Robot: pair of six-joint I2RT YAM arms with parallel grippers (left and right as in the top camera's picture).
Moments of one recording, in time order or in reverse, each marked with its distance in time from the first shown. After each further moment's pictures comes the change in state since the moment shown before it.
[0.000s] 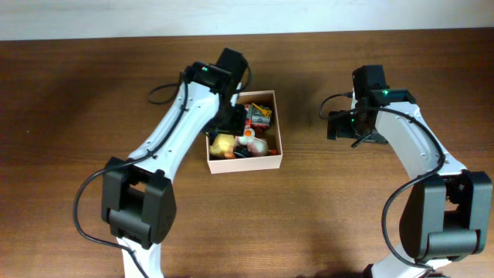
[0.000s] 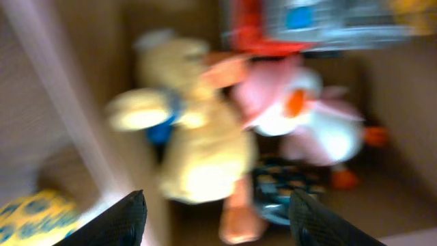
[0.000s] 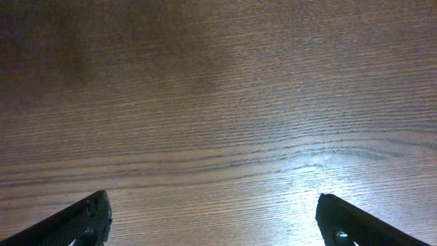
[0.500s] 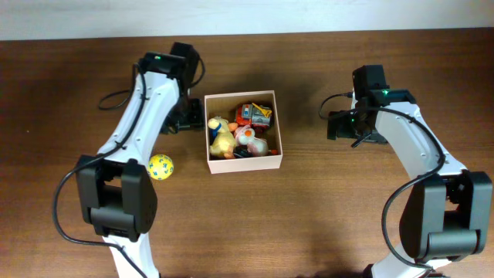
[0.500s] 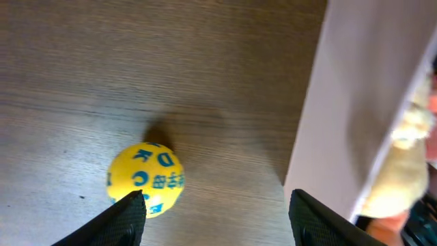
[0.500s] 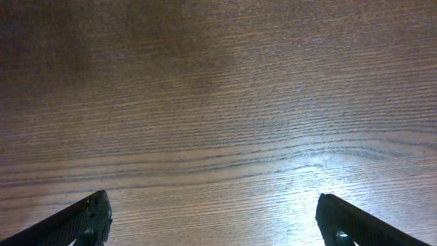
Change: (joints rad) left arm 0.211 0.000 0.001 -0.113 -0.082 -0.066; right arm 0.000 0.000 0.000 0.000 0.000 0.000
